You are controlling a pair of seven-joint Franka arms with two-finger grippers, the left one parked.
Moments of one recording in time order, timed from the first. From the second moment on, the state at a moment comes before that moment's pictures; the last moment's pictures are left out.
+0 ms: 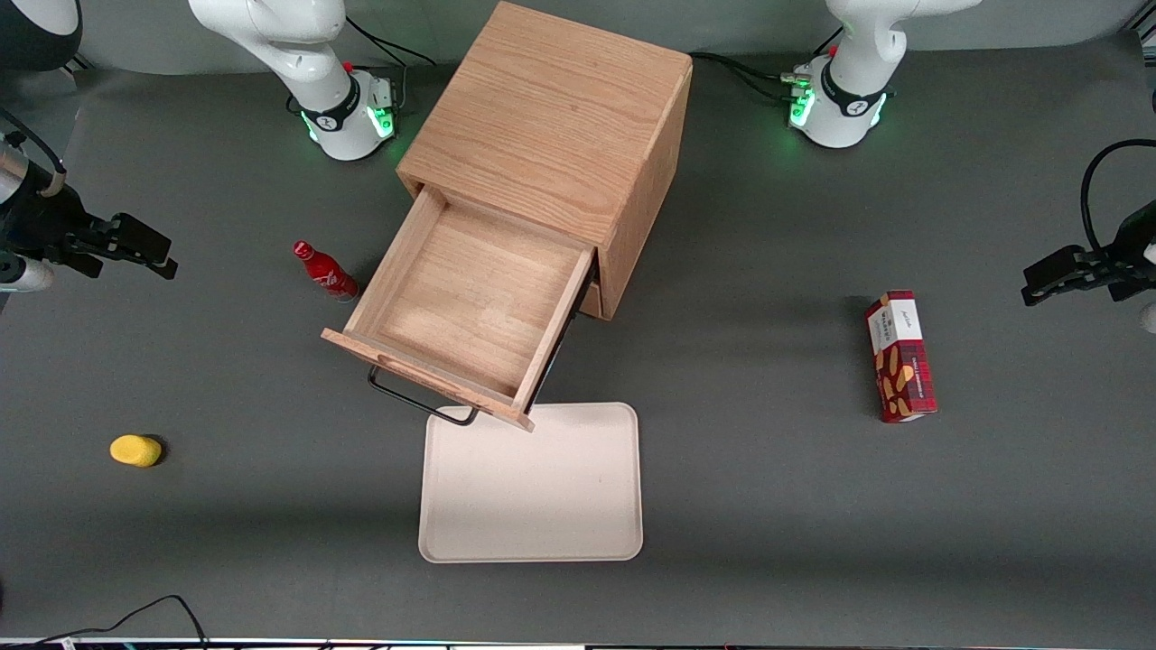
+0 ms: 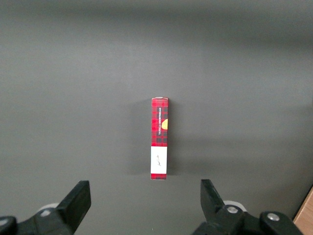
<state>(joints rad) -0.16 -0.05 0.17 -1.65 0.00 1.64 0.07</state>
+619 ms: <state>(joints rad) -0.16 -0.02 0.18 -1.62 0.00 1.64 0.05</state>
